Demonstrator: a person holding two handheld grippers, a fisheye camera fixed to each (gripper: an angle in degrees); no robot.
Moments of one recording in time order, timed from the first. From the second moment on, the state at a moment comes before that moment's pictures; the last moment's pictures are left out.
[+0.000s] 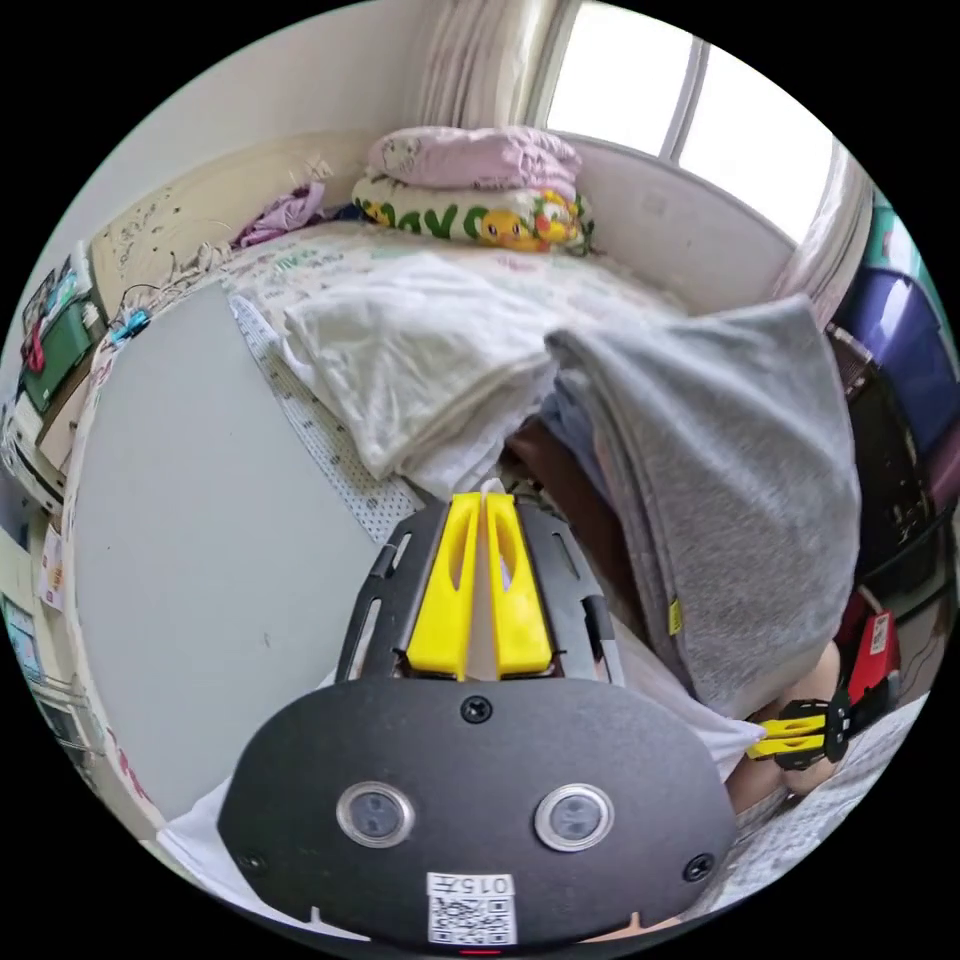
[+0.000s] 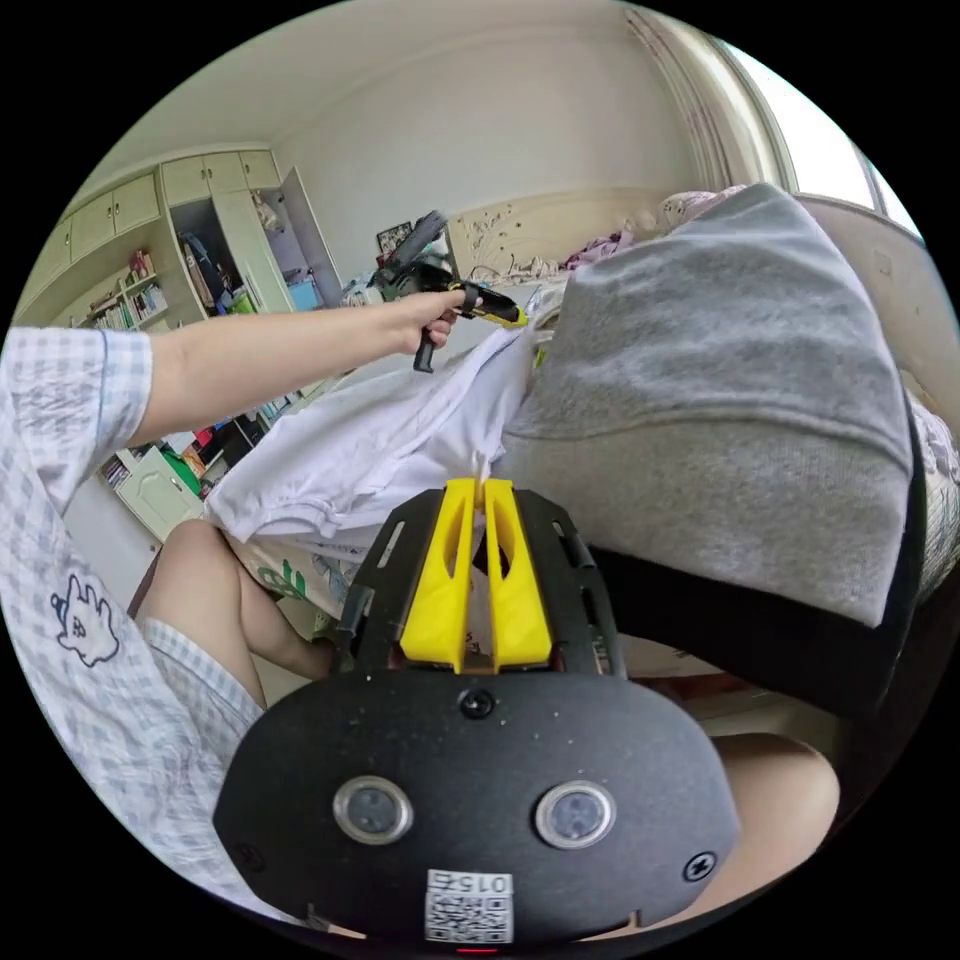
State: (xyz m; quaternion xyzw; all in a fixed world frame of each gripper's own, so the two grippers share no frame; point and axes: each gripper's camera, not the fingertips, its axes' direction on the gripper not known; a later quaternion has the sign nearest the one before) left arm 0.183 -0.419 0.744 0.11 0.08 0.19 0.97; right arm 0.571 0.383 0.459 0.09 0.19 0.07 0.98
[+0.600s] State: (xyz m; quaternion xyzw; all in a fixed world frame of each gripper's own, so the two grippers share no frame) left arm -0.254 -0.206 0.573 0.32 0.29 0.00 0.90; right arm 0.370 0.321 0.545 0.06 -0.05 -0.19 0.98
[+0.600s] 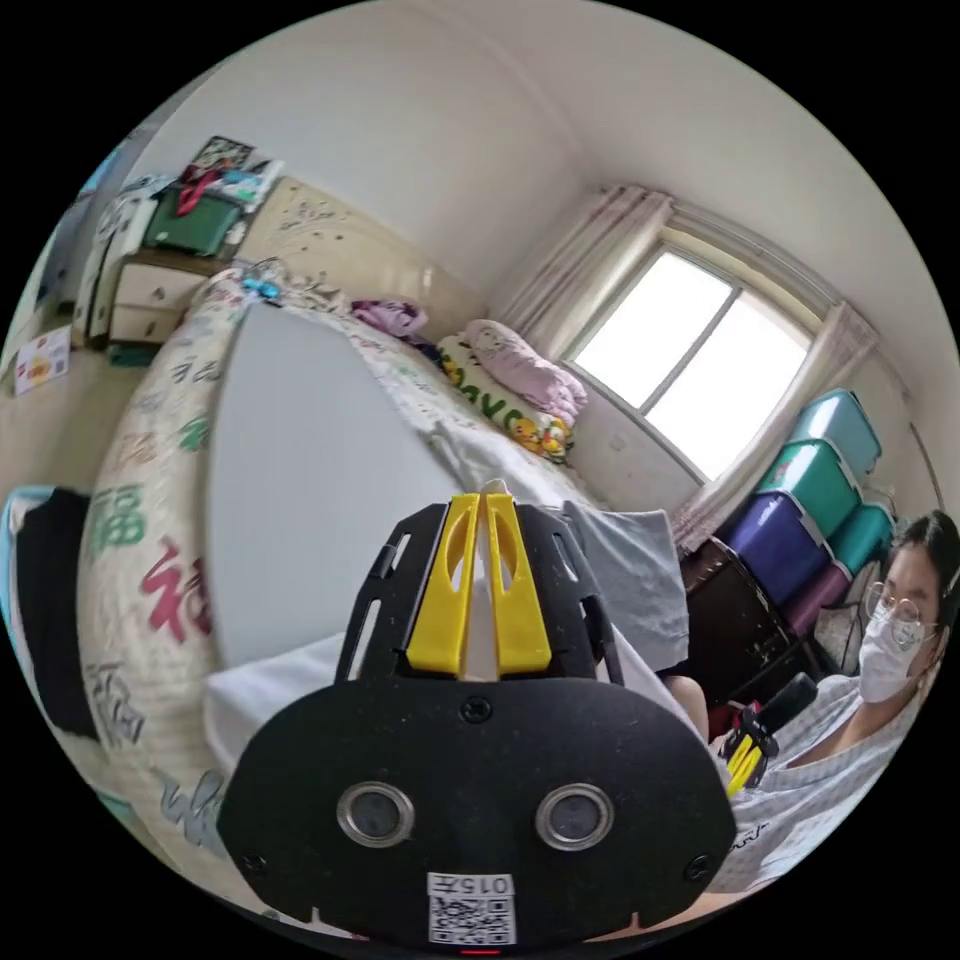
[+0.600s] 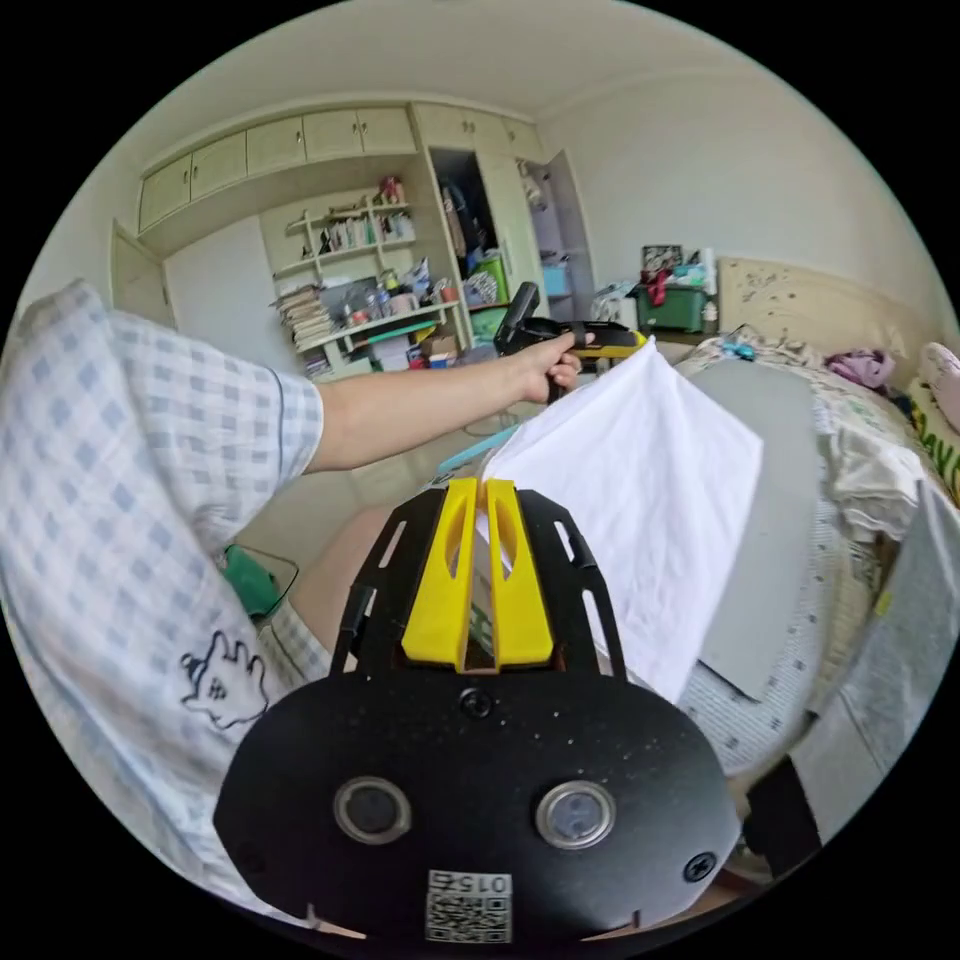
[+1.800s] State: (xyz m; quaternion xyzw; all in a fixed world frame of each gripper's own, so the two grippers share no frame) left arm -0.364 -0.014 0.589 0.26 0.16 -0.17 0.94; right arm 0.260 0.346 0.790 -0.11 0.03 -0.25 0.96
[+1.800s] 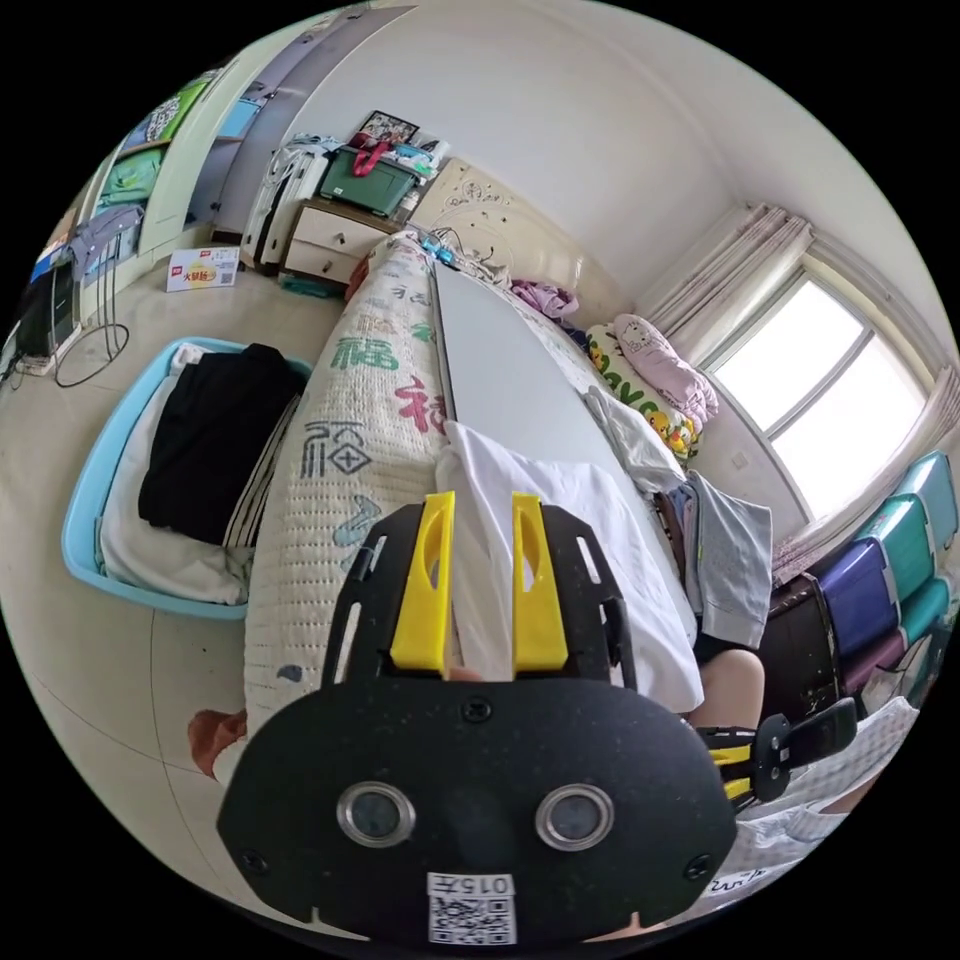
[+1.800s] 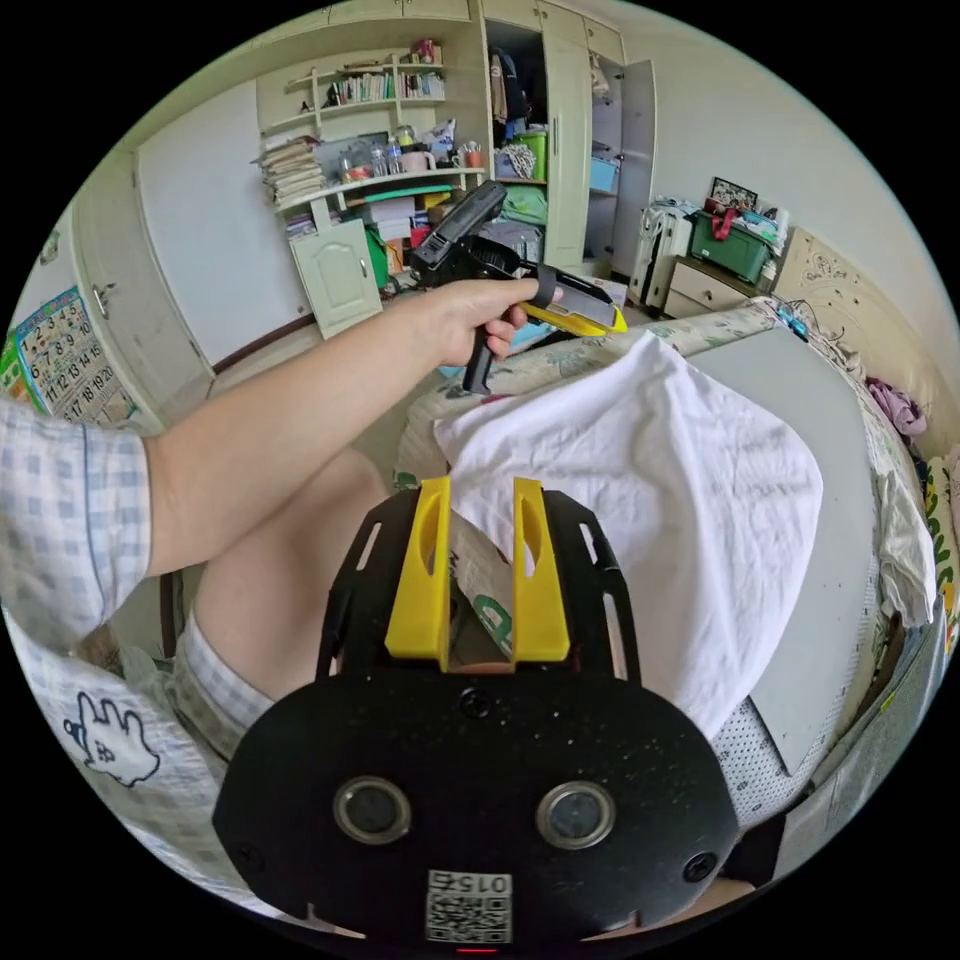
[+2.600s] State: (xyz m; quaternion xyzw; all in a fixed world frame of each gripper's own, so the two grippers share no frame) left arm -0.339 -0.080 0.600 0.20 0.09 -0.12 0.97; right arm 0.244 0.326 0.898 -0.16 0.04 -0.24 0.96
